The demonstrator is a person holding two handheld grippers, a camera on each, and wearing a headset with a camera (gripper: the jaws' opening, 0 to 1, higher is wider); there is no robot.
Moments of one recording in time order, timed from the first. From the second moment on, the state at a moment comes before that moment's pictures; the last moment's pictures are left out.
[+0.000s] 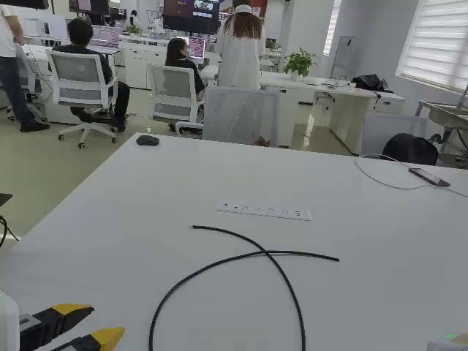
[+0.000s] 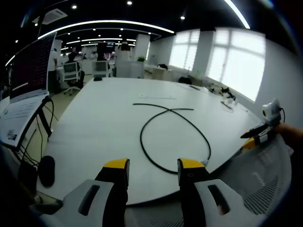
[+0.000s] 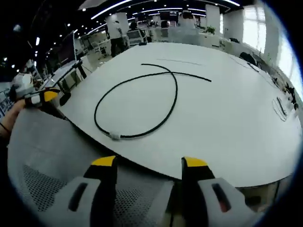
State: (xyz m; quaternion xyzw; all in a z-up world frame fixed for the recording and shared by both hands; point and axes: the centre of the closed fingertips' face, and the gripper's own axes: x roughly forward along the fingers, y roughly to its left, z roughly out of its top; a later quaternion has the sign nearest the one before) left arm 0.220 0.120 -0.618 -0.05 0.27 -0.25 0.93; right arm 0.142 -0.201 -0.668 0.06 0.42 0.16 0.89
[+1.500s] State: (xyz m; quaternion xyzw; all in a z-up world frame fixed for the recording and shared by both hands) left arm 0.213 0.120 -0.625 -0.06 0.30 -0.25 0.92; right arm 0.131 -0.186 -0.676 0.09 0.45 0.20 0.87
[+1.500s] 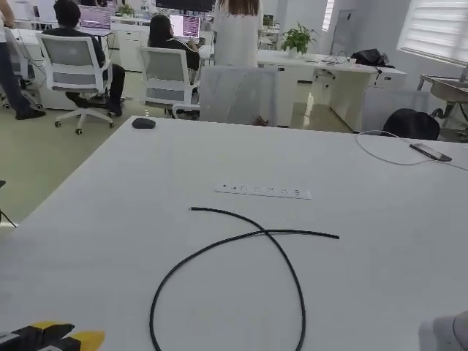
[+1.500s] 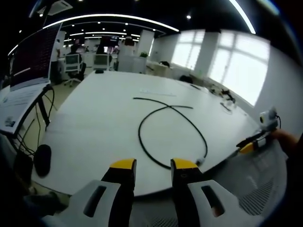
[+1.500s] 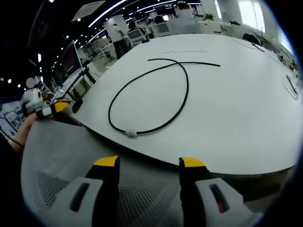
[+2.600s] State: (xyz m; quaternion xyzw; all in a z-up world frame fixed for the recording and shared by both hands) left arm 0.209 0.109 -0.628 -0.01 0.31 -0.29 0.91; right arm 0.132 -0.185 -0.676 0.10 0.45 0.20 0.86
